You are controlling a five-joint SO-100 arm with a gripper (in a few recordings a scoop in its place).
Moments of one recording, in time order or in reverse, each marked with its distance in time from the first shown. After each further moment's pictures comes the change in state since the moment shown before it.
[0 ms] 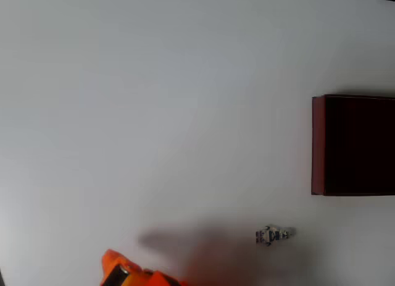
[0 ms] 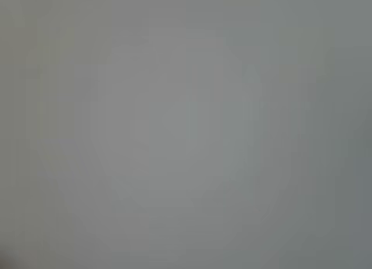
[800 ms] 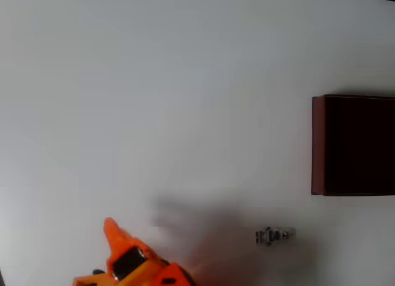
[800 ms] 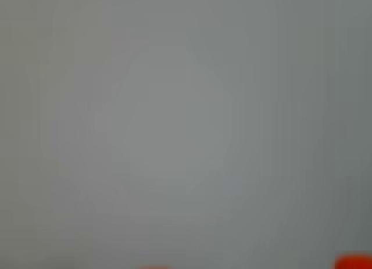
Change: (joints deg) arm 12.7 -0.1 -1.6 -3.9 3.5
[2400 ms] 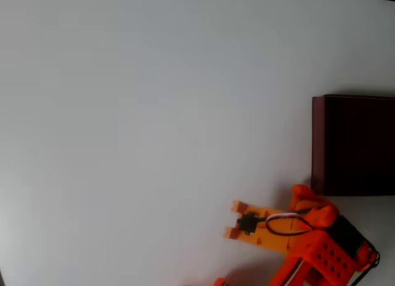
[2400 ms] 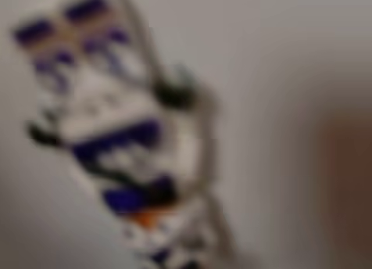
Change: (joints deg) arm 84.9 -87.4 -41.8 2.6 -32.8
